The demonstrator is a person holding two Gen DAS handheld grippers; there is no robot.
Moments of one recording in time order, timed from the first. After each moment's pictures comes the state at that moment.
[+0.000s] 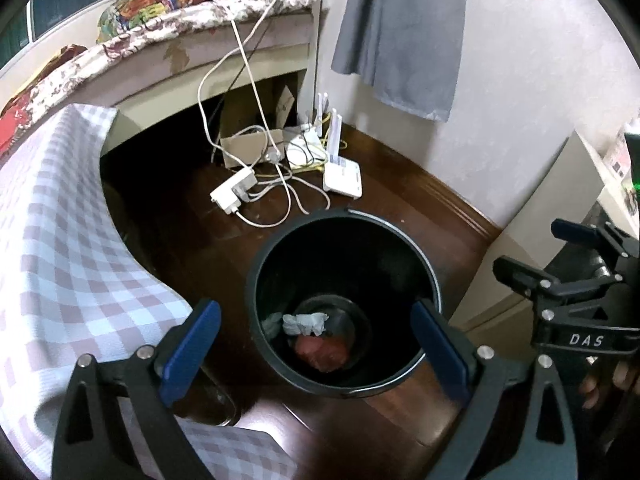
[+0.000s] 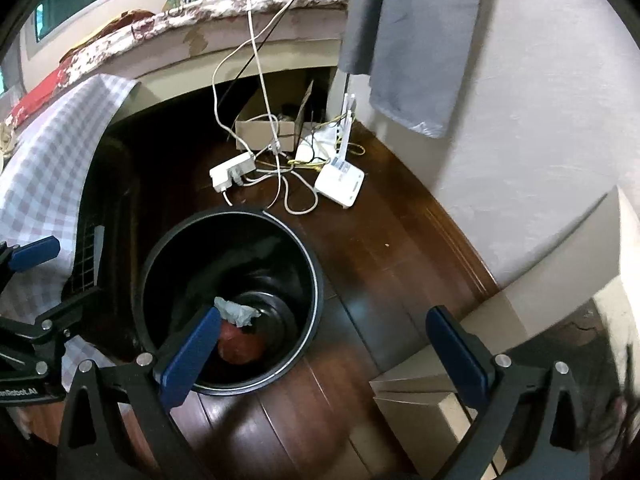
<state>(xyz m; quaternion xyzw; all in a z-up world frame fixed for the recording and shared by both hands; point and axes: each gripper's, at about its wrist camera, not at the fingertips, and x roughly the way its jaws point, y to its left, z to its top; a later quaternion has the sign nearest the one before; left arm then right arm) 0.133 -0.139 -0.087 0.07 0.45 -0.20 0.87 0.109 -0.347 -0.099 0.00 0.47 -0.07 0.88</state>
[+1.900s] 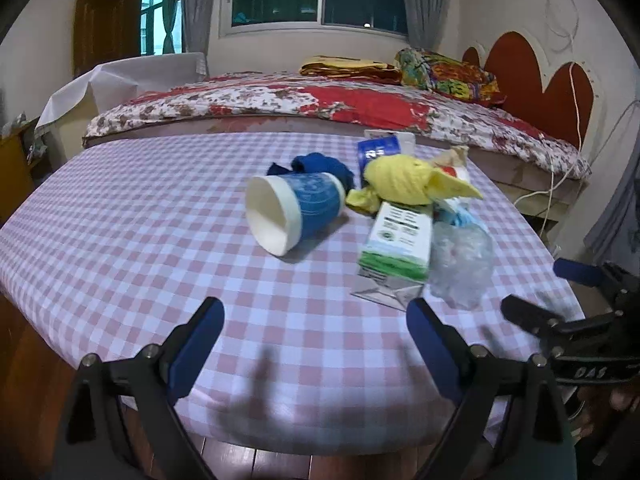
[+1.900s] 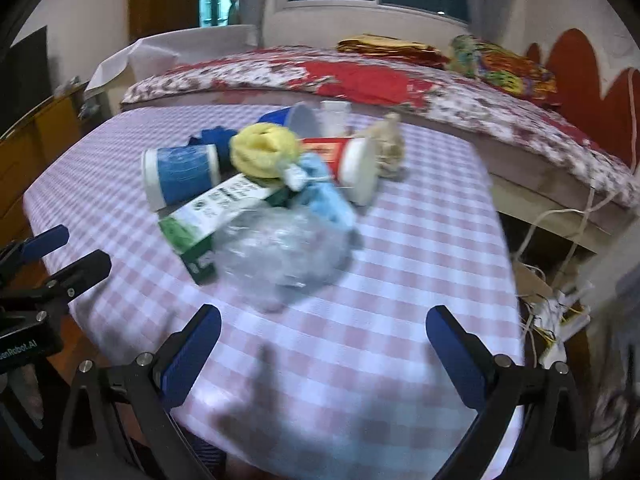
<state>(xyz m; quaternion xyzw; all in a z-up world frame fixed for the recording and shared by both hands) 0.025 0.258 -0.019 -0.09 0.32 0.18 0.92 0.125 0.106 -0.022 -0.15 0.36 0.31 0.87</state>
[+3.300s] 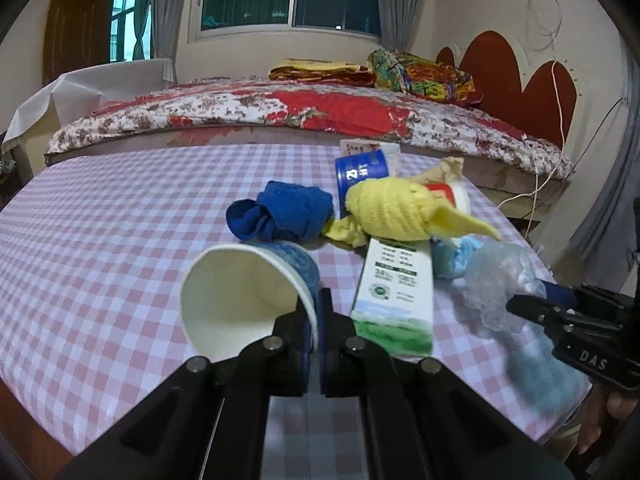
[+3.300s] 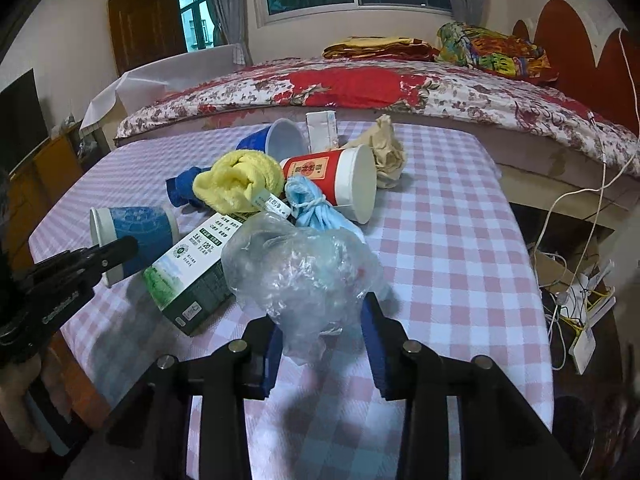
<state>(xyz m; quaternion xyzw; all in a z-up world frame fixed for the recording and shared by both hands) 0.071 0.282 -0.016 -0.09 0.32 0.12 0.94 0.158 0.093 -0.022 -0.07 0.37 0.31 0.87</state>
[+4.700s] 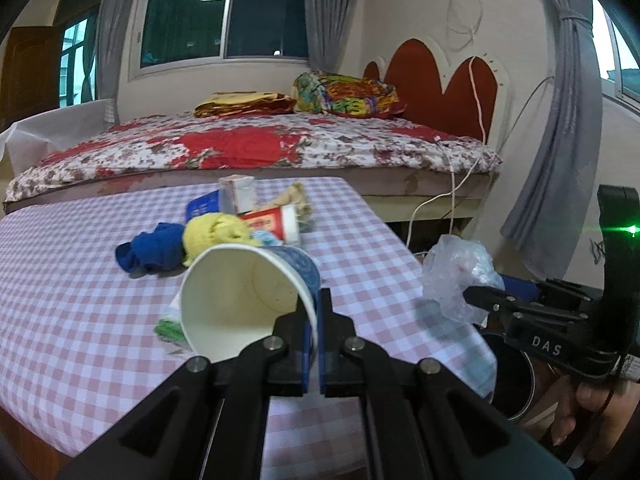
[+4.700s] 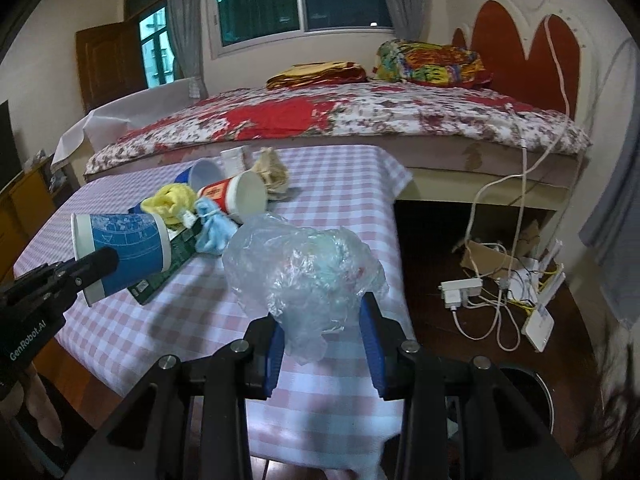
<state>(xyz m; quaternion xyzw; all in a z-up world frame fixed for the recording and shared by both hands) 0.067 0.146 0.020 -0.05 0.27 0.02 0.96 0.133 -0.038 0.006 -0.03 0.33 0.23 0.91</state>
